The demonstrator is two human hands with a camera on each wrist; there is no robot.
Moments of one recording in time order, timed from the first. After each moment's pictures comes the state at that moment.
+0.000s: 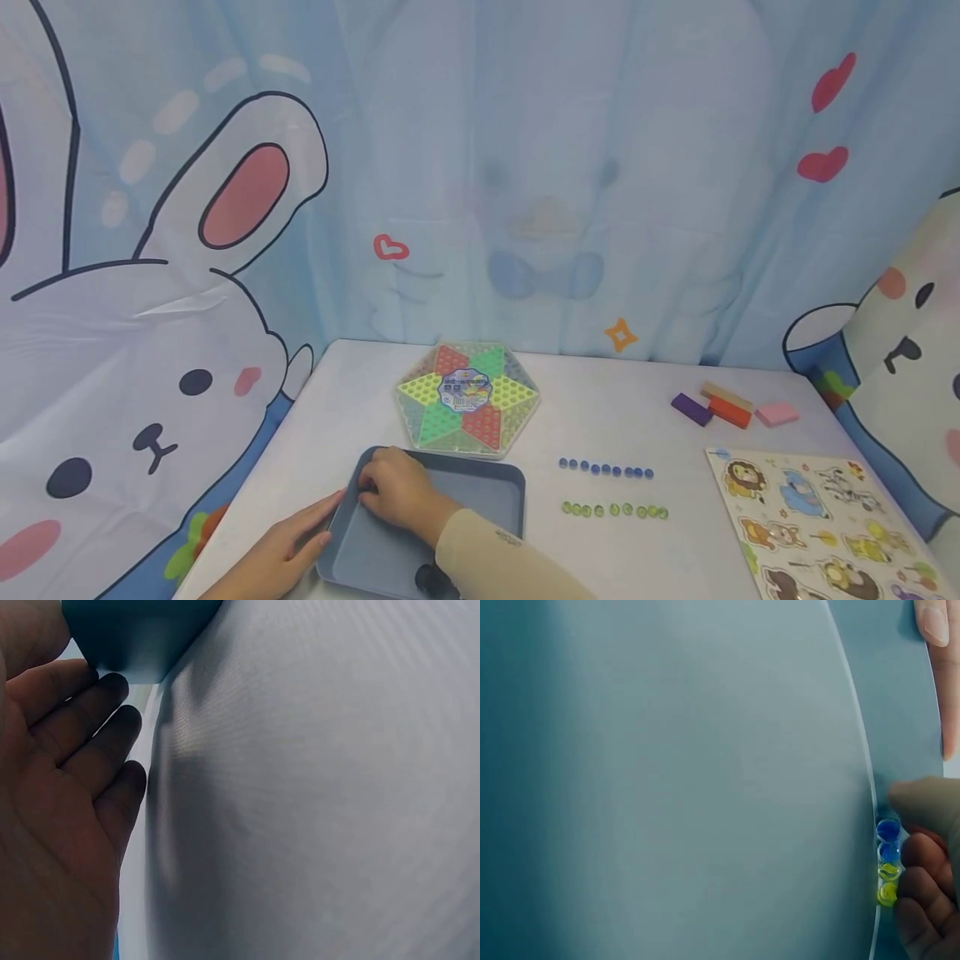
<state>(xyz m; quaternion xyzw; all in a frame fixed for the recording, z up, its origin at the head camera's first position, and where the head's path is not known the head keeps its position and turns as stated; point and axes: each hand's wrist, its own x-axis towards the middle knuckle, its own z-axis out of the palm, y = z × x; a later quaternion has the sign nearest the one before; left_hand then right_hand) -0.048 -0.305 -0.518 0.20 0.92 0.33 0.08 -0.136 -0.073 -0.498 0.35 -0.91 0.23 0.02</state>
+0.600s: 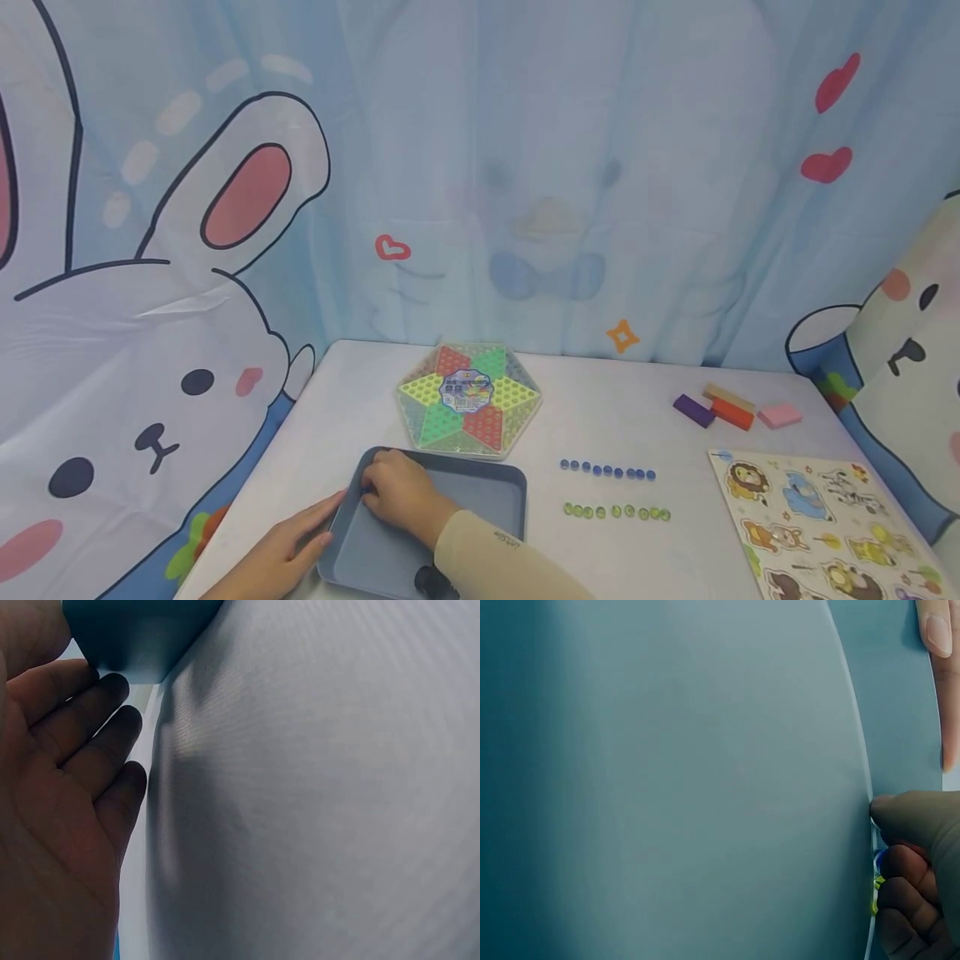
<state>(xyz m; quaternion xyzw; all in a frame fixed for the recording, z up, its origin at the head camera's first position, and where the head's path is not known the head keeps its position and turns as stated) -0.048 -0.306 -0.519 0.18 0.92 0.34 0.10 -0.138 -0.076 -0.505 0.35 -0.91 0.21 0.02</state>
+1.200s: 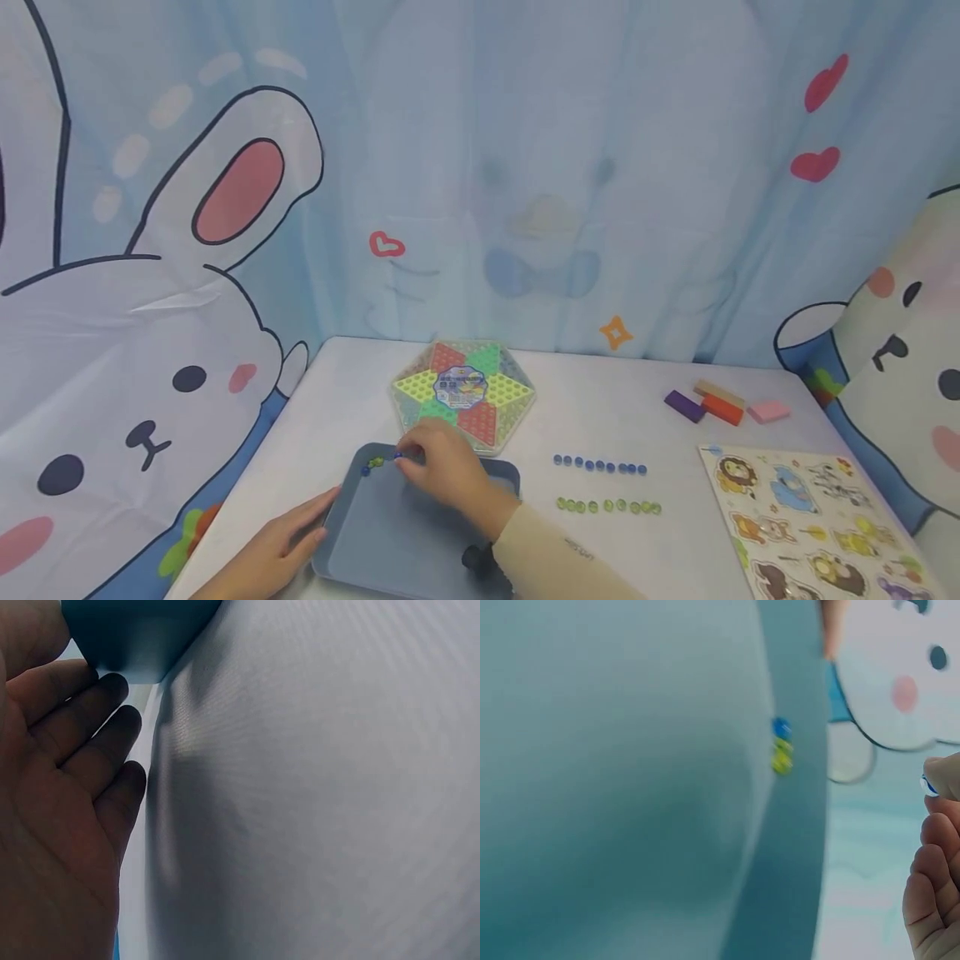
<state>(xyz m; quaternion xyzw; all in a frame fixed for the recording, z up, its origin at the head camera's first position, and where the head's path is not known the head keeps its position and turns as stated) -0.050 -0.303 -0.516 0.18 0.92 0.33 0.10 -0.135 0.002 -0.460 0.29 -0.89 0.34 0.08</state>
